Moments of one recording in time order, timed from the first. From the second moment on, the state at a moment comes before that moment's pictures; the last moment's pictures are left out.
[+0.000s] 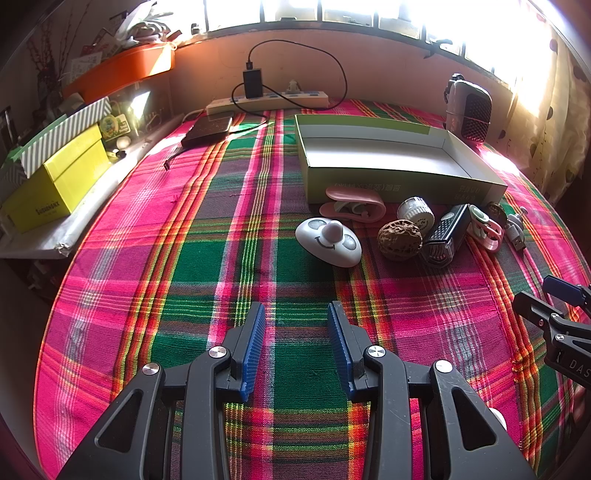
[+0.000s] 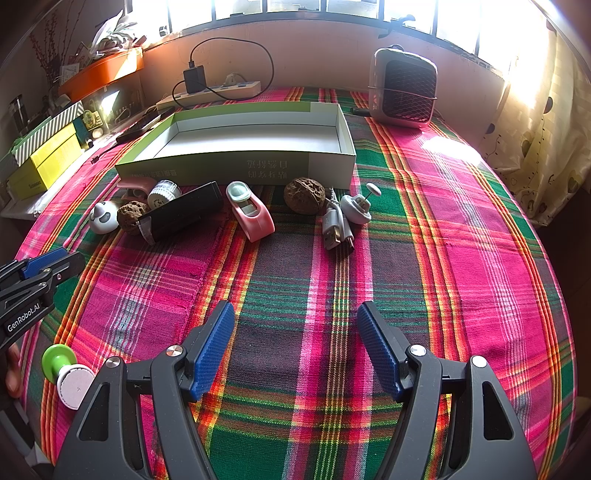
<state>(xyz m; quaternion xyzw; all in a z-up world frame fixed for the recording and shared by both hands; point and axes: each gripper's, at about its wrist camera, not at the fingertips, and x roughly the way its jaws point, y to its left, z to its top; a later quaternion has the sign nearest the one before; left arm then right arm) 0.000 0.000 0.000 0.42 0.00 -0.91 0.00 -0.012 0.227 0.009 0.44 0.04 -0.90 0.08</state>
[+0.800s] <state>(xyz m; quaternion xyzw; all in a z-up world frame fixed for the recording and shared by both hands) 0.000 -0.001 0.000 0.42 0.00 -0.91 0.00 -0.012 0.227 0.009 0.44 0.05 -0.89 0.08</state>
